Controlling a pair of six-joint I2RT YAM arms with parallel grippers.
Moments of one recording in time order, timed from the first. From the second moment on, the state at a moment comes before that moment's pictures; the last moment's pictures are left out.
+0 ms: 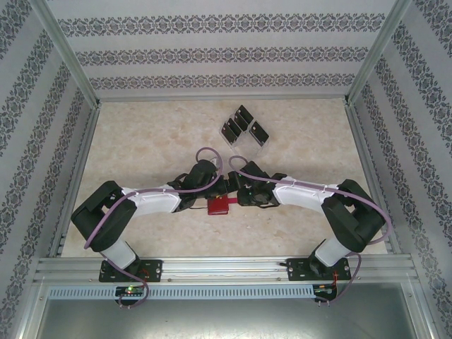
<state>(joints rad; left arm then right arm) -0.74 1.63 0.76 0.27 0.21 -1.05 0.71 1.58 0.81 -0.37 -0.05 0.67</state>
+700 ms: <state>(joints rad) -0.75 1.64 0.75 0.37 0.20 -1.07 0.68 1.54 0.79 -0.31 -0.14 0.76</state>
